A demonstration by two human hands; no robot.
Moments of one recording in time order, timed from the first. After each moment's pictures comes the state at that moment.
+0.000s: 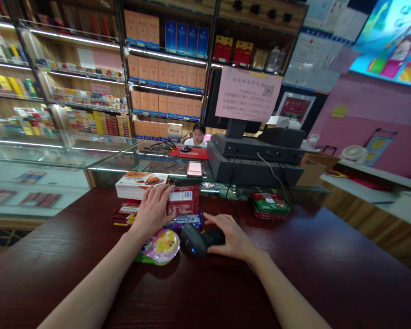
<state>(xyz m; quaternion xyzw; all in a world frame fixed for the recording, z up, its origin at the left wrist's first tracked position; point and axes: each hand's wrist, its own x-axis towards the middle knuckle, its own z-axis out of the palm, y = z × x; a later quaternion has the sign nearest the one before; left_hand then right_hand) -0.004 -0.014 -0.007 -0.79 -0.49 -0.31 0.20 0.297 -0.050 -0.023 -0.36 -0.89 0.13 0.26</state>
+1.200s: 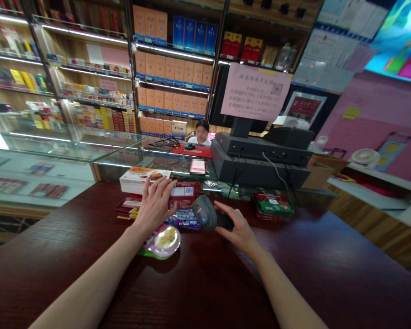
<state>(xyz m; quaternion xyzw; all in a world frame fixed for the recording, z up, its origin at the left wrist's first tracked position) -0.002 -0.019 -0.007 -0.77 -0.50 -0.31 0.25 0.304 -0.039 -0.029 -0.39 -0.84 0.08 0.37</state>
